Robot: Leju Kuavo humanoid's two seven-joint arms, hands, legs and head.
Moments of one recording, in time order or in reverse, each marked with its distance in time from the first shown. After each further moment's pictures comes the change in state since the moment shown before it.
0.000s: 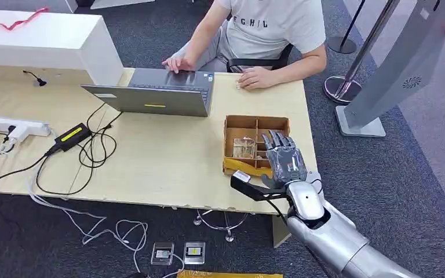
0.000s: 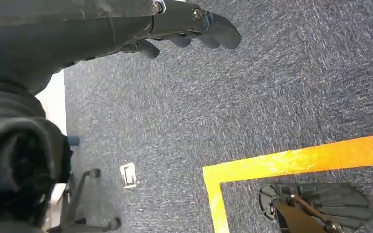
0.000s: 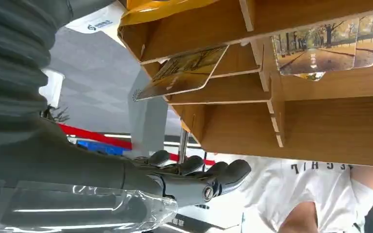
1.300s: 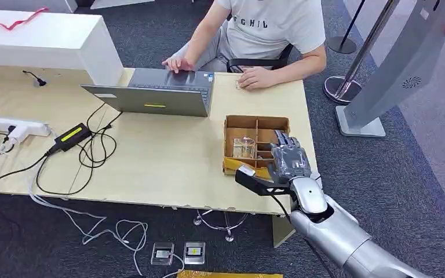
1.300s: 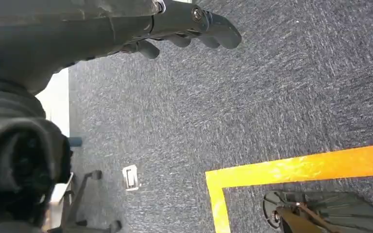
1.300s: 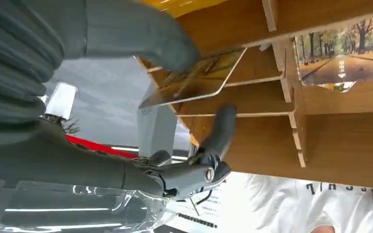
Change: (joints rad) left arm 0.010 0.002 0.007 0.000 -0.002 0.026 0.002; right arm -0.025 0.000 -0.007 0.040 -0.071 0.040 -0.012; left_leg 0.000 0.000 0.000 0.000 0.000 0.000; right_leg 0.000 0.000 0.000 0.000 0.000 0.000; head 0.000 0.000
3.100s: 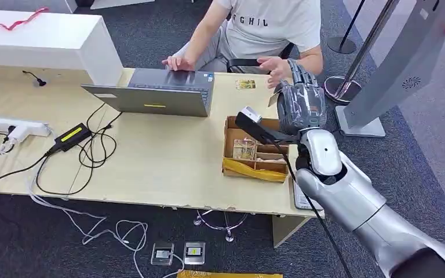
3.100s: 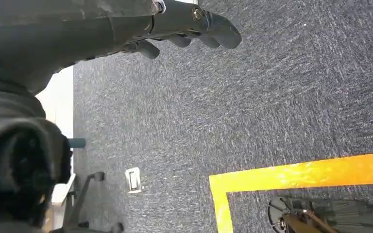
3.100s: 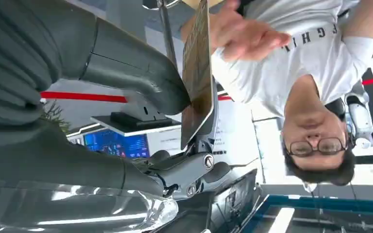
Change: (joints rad) left arm 0.012 0.001 0.000 -0.002 0.000 0.020 0.006; right arm -0.201 0.004 -0.077 -0.141 0.040 -0.116 0.043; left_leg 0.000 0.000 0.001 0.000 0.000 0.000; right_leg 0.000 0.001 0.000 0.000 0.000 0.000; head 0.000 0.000
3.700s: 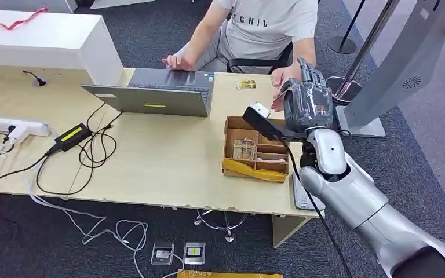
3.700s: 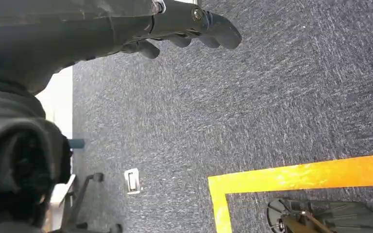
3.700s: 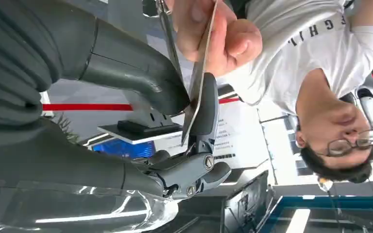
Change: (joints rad) left arm 0.000 0.000 0.000 0.000 0.000 0.005 -0.005; right arm -0.004 -0.007 -0.008 0.049 -0.056 -0.074 -0.016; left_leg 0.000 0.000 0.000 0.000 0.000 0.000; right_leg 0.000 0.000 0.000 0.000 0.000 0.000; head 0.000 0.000
